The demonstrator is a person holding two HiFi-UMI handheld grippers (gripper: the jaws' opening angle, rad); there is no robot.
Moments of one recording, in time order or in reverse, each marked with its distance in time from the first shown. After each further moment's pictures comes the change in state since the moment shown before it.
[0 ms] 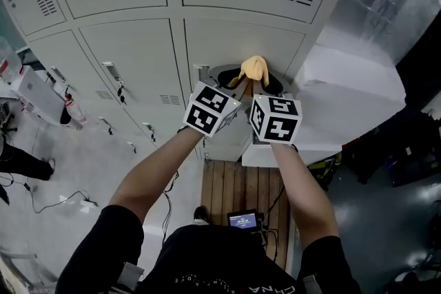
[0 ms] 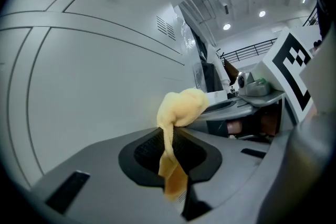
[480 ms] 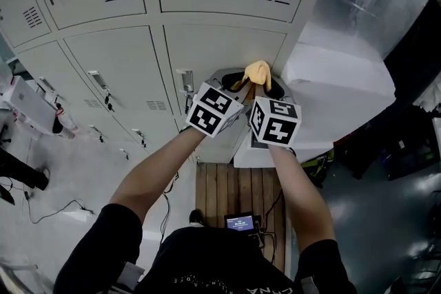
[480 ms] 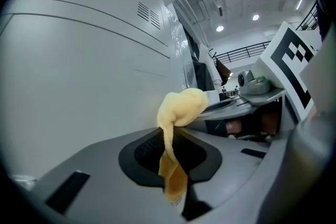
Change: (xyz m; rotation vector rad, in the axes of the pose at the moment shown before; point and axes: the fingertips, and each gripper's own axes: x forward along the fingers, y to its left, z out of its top) left arm 0.039 -0.037 0.006 0.019 0.003 -0.100; right arm -0.017 -0.053 -0.007 0.042 0.023 -0.127
